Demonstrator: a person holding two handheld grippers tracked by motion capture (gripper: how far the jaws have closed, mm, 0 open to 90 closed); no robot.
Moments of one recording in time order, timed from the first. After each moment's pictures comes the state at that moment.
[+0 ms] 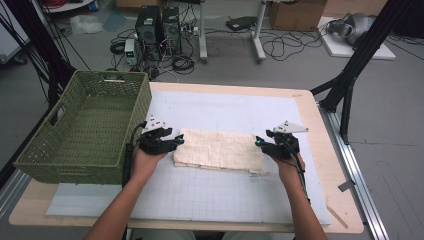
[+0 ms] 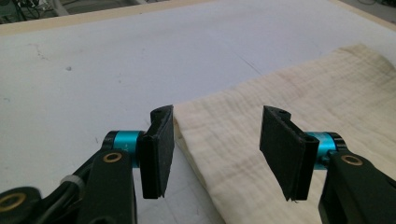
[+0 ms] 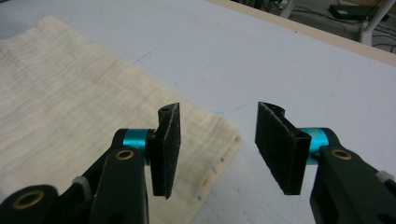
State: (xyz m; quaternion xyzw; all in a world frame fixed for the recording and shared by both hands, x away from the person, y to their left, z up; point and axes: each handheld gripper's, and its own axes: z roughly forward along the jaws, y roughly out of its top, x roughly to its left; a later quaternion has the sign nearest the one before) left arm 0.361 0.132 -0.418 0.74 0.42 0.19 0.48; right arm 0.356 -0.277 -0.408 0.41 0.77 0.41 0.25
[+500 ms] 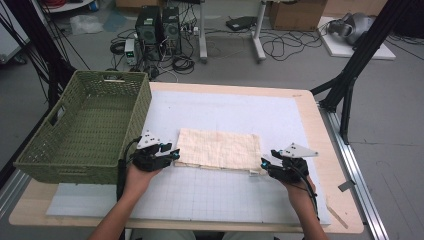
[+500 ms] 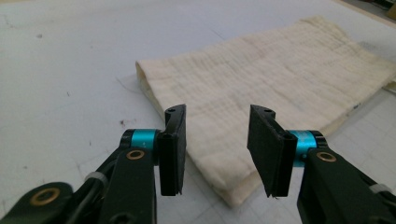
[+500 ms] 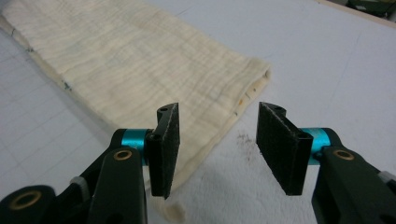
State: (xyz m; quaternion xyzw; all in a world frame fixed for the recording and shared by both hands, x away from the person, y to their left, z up) left arm 0.320 0.143 -0.431 0.76 0.40 0.17 0.49; right arm 0.295 -0.292 -0.422 0.39 0.79 0.41 0.24
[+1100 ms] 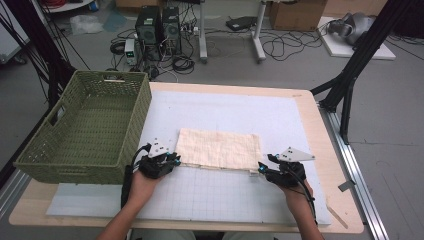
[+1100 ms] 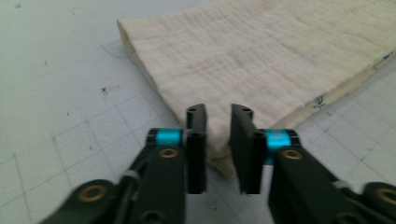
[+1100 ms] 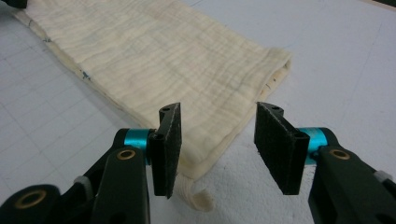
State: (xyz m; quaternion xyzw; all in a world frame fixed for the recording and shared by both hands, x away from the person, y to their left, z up) left arm 0.313 0.125 -0.449 0.79 0.38 0.19 0.44; right arm 0.288 -0.284 -0.427 0.39 0.80 0.41 0.22
